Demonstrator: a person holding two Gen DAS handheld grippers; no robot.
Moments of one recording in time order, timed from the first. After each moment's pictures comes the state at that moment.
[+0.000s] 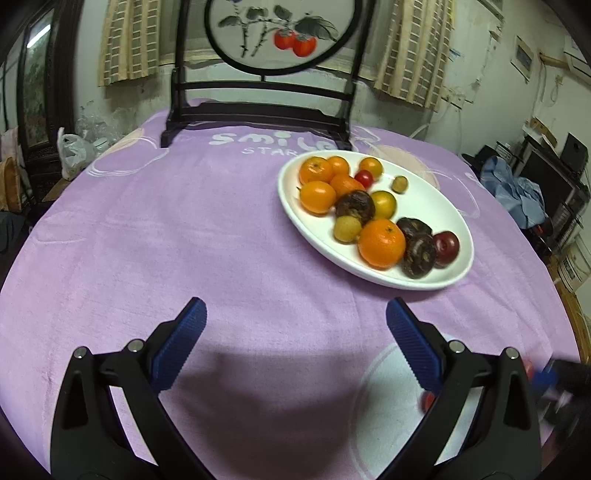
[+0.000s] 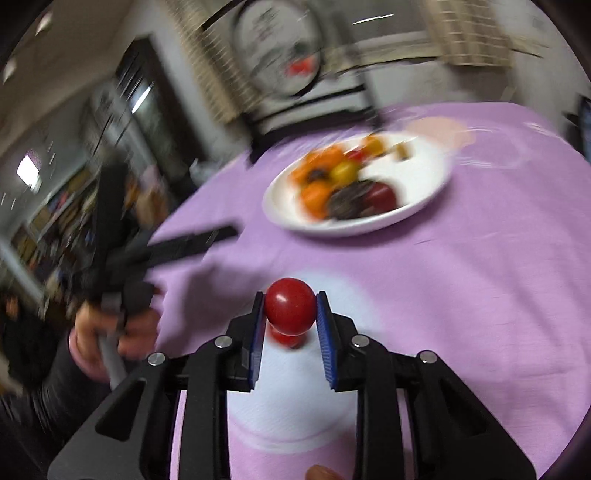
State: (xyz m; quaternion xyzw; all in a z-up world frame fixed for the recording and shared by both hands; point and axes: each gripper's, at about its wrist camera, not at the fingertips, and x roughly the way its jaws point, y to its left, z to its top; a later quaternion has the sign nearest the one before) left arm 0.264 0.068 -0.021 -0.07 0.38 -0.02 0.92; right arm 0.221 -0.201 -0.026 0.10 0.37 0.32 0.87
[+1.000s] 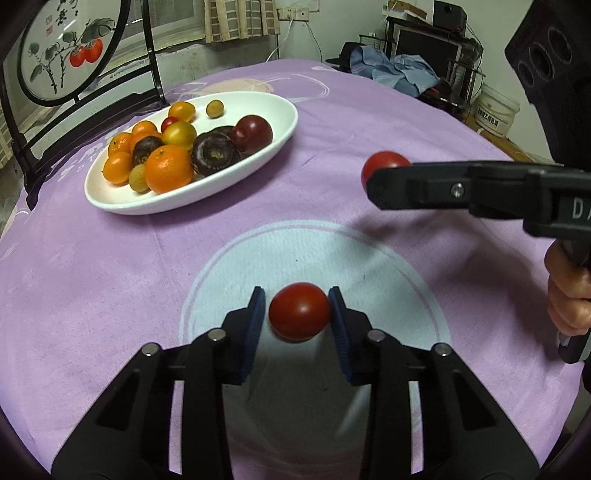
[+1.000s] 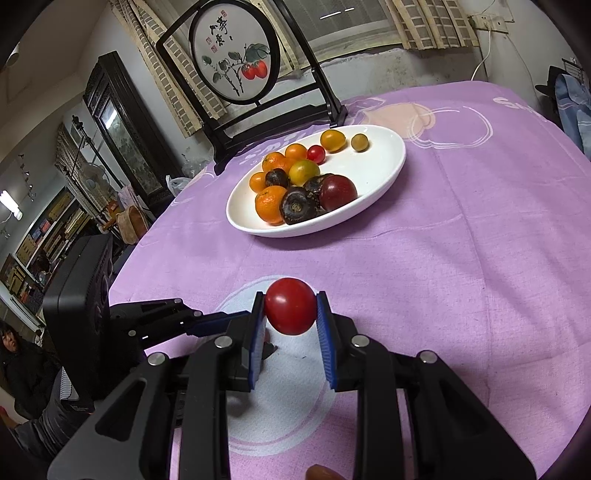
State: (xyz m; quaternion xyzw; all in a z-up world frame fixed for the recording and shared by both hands) left arm 0.224 -0.044 -0.059 0.12 0.43 -0.24 0.86; right arm 0.229 -0.213 -0.037 0.12 0.39 0.29 0.87
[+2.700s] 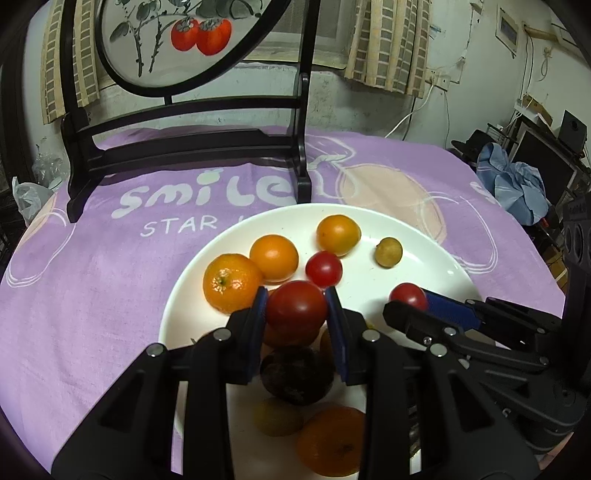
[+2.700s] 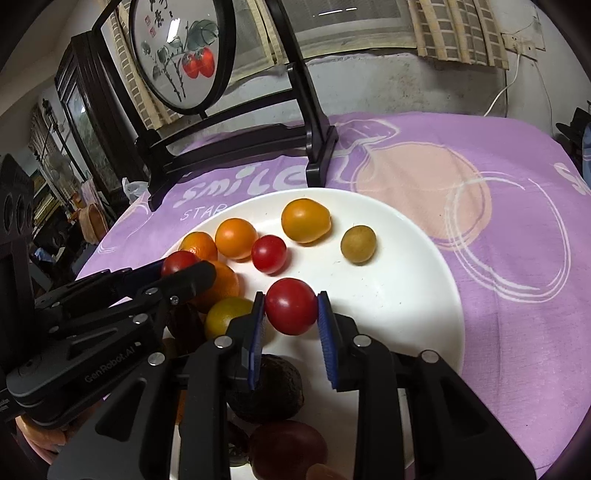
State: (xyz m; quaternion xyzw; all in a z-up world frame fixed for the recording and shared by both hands) left arm 0.434 0.010 -0.020 -0.02 0.39 -0.05 0.92; right arm 0.439 -0.147 -0.045 0.06 0.40 0.25 0.88
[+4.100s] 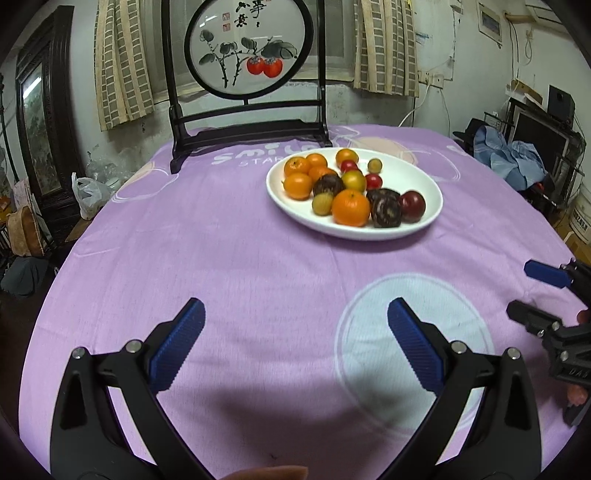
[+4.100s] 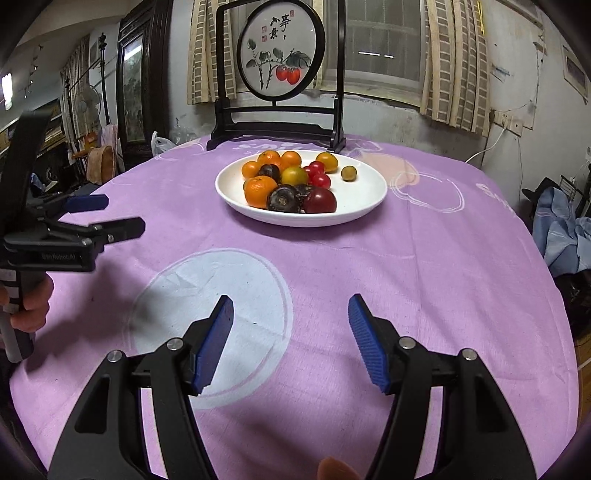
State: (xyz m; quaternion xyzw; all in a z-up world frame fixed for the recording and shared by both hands) left arm 0.183 0.035 -0.008 0.03 0.35 0.00 0.93; right arm 0.182 -0.206 -0.033 -0.08 0.31 0.24 0.91
